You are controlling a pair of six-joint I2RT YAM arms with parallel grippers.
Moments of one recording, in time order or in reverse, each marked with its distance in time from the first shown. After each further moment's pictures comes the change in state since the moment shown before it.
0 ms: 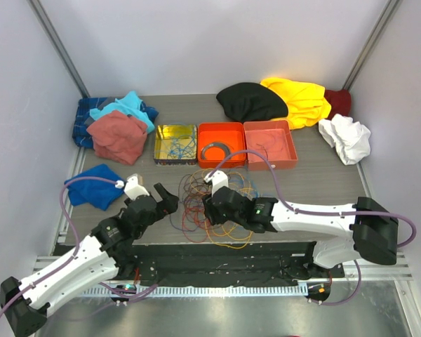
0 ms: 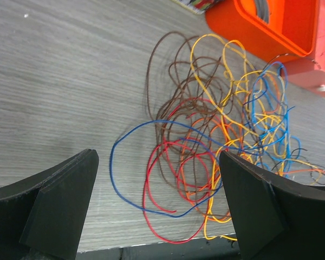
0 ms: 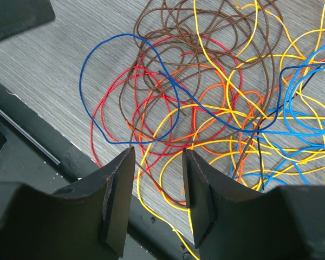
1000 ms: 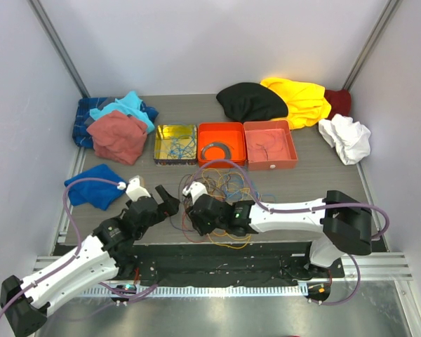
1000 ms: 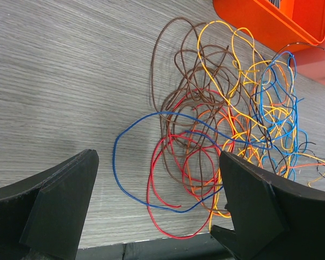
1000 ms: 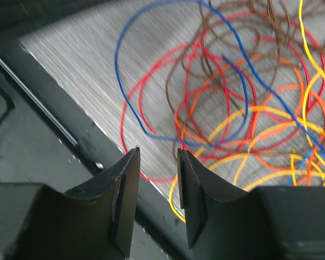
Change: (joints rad) left arm 0.000 0.006 -0.028 0.004 0.030 -0.014; right arm 0.077 0.190 0.105 -0.009 -0.091 -0.053
